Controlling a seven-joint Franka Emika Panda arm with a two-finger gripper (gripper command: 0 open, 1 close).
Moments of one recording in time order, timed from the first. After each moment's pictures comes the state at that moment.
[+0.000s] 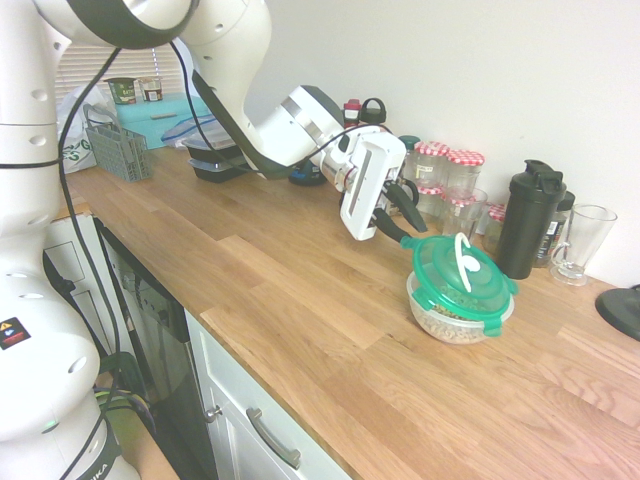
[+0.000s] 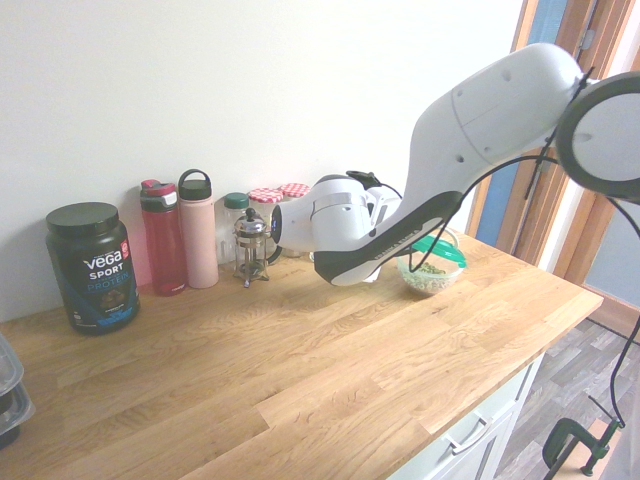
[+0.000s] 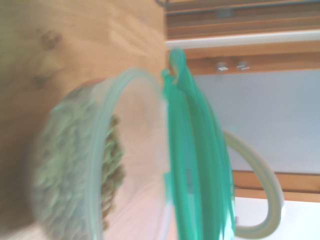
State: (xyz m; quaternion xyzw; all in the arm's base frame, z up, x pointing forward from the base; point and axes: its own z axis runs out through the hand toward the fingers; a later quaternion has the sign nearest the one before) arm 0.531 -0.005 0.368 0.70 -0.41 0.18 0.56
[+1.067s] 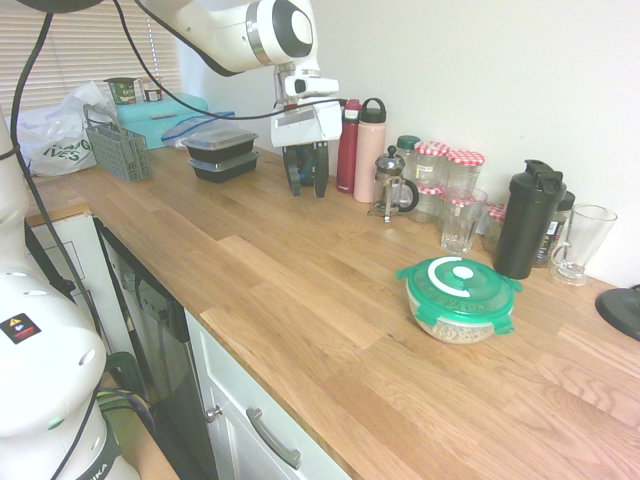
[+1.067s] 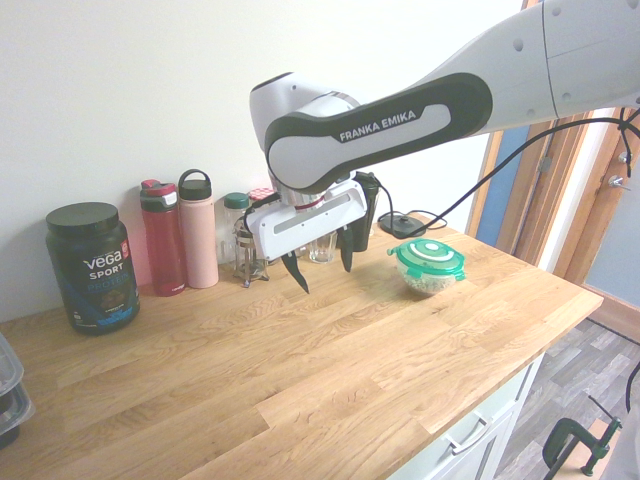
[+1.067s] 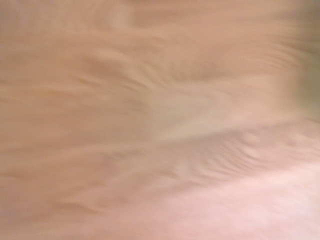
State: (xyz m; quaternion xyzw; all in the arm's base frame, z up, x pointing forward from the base) arm 0.536 0.129 0.468 0.88 -0.47 0.02 0.11
